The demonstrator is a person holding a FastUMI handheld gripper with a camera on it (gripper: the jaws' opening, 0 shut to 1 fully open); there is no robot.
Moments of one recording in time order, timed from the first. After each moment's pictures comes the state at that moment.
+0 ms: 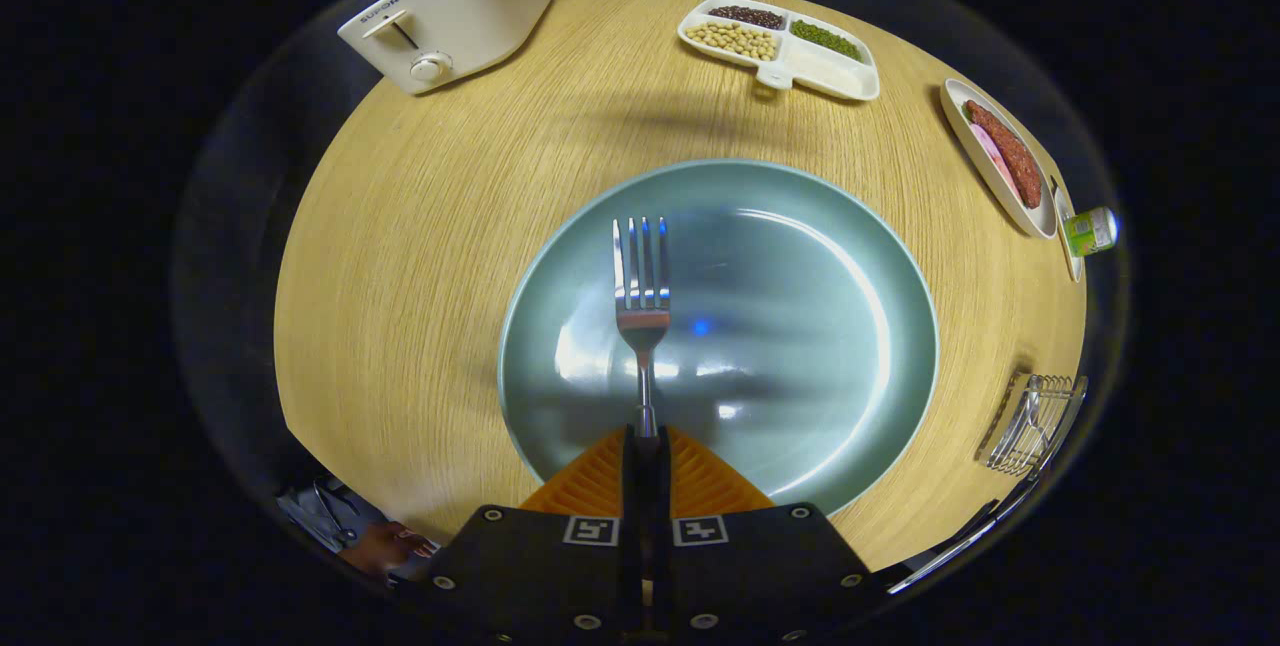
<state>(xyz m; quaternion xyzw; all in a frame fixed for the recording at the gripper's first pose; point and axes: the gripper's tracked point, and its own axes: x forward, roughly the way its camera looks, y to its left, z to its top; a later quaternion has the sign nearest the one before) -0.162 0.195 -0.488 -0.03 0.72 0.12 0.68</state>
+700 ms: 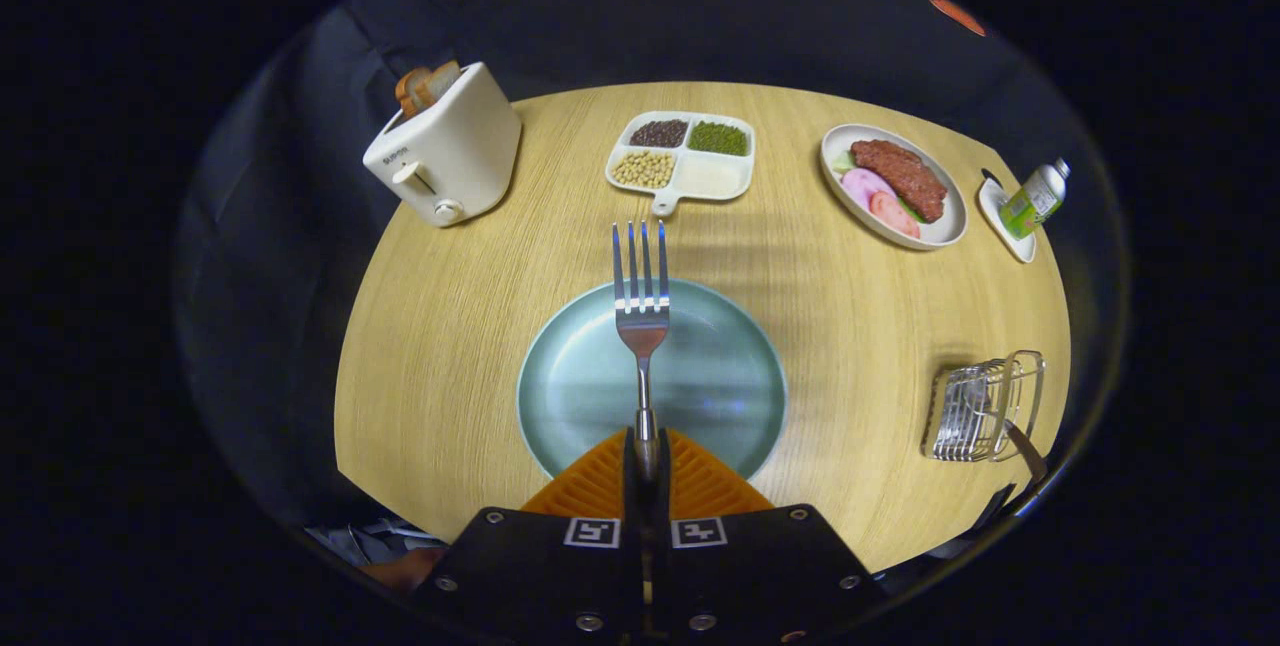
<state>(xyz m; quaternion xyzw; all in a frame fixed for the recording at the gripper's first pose) -0.122 0.129 -0.393 0.06 0.62 0.08 0.78</state>
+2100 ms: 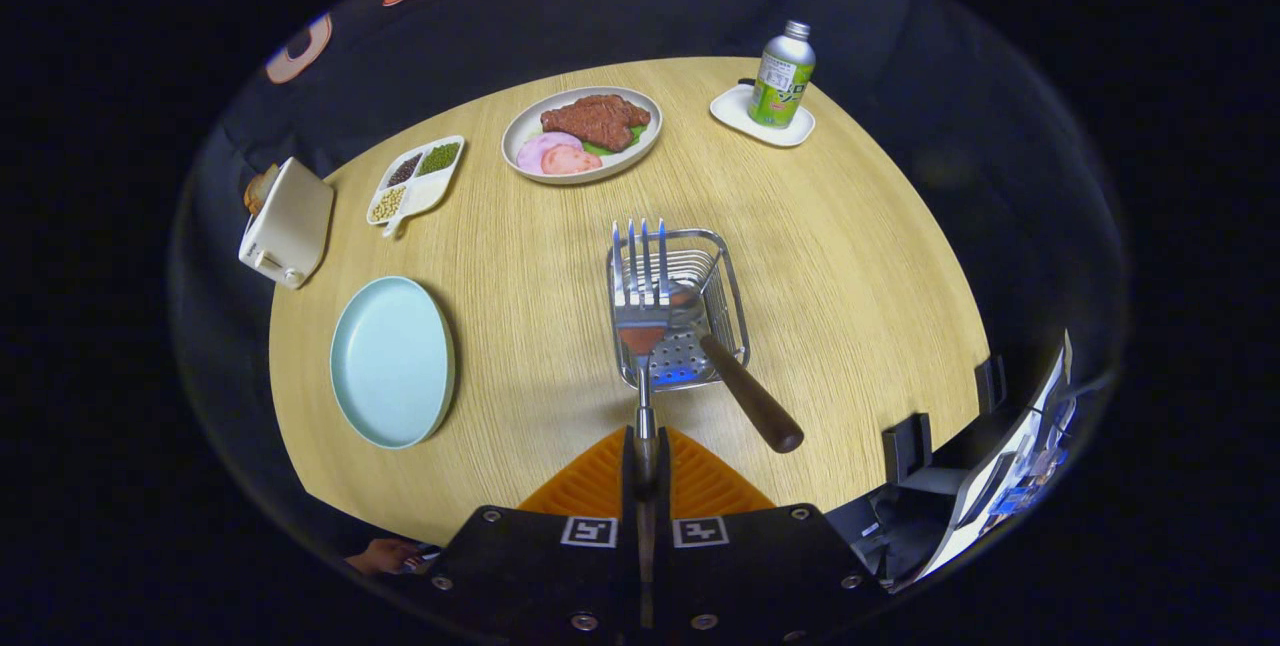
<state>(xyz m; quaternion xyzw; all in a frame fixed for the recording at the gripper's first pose) -0.203 -0.105 -0.406 0.09 0.66 -0.09 0.74</state>
